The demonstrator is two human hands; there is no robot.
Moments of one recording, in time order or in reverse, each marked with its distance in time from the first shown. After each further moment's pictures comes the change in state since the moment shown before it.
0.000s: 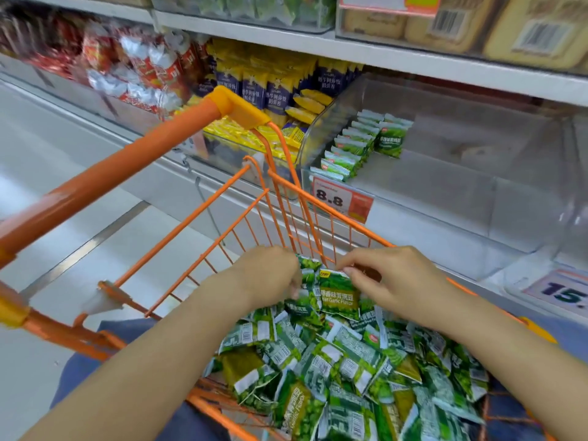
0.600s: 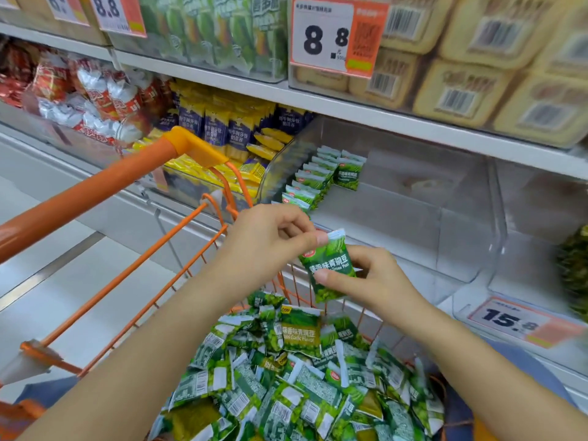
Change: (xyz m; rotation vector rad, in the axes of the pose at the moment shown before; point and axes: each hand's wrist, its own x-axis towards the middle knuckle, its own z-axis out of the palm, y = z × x) left_hand 0.006 0.038 -0.076 -0.881 0.667 0.078; right_hand 0.013 -0.007 -0.035 0.794 0.123 0.373
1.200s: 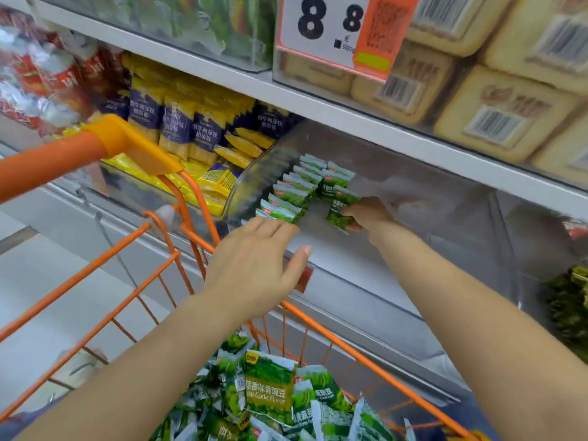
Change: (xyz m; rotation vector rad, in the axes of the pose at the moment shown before) left_hand 0.066 -0.065 0.050 0.666 0.107 0.154; right_hand 0.194 0.081 -0.104 -0.154 0.481 0.597
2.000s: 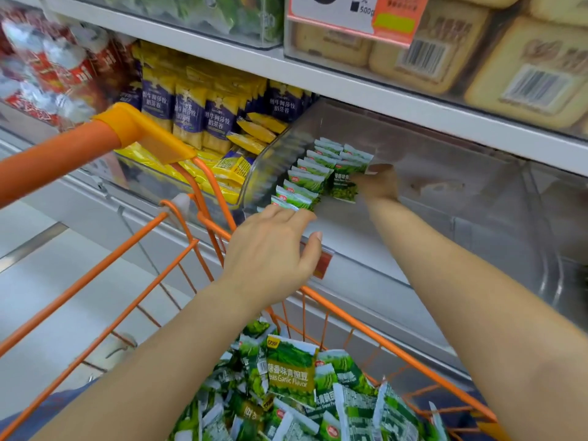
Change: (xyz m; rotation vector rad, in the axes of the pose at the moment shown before) left_hand 0.000 0.000 -0.004 0.048 0.016 0.022; right_hand 0.030 -0.004 0.027 0.015 0.297 -0.149
